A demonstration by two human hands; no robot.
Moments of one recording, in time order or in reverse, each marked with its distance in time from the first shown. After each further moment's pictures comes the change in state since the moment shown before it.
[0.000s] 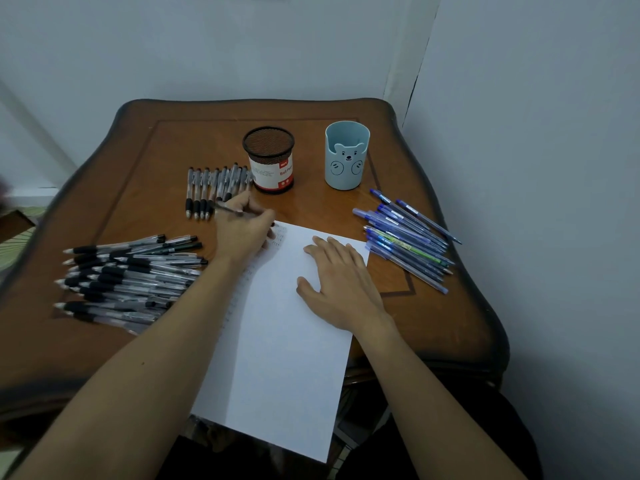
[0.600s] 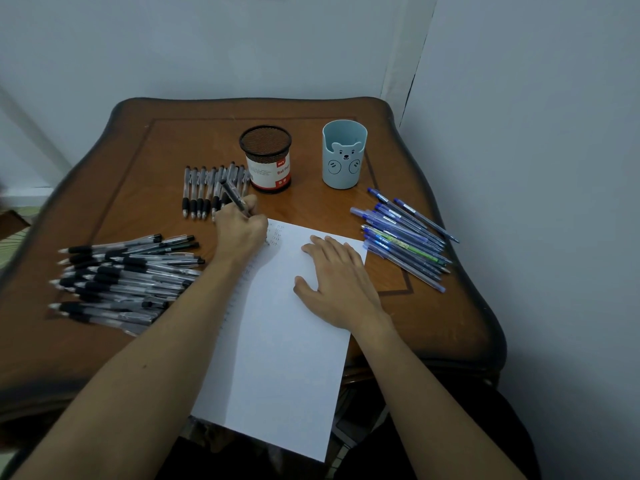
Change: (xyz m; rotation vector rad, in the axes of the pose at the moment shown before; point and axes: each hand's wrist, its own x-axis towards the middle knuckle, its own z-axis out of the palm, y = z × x) left_hand 0.000 0.001 0.001 0.178 -0.023 0.073; right_hand 0.001 0.000 0.000 0.002 0.015 -0.001
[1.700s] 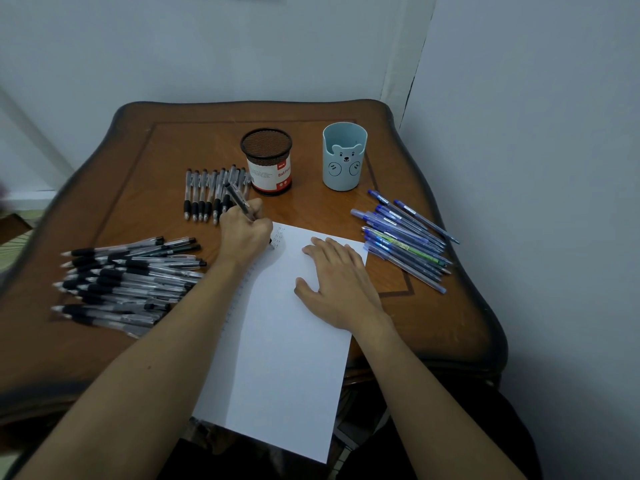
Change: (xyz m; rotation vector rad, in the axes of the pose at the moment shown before) left_hand 0.005 -0.014 0.003 0.037 -0.036 0.061; right_hand 0.000 -0.002 0.000 -0.002 0.018 0.001
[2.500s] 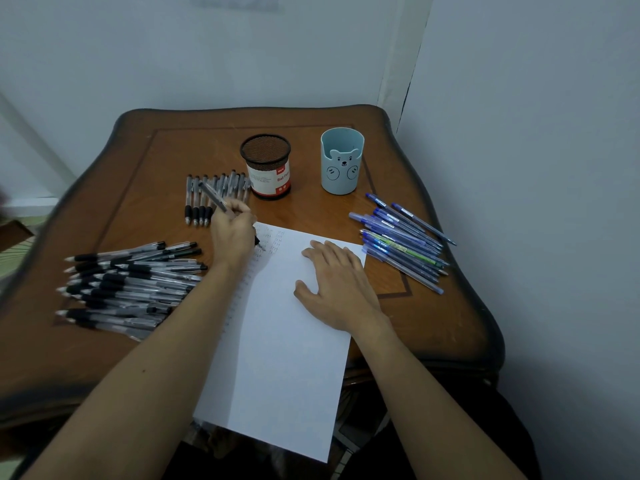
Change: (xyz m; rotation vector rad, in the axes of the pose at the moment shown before) left_hand -0.002 0.011 -0.007 -0.398 0.162 -0.312; right_hand 0.000 -0.002 -0.002 -0.003 -0.009 0.012
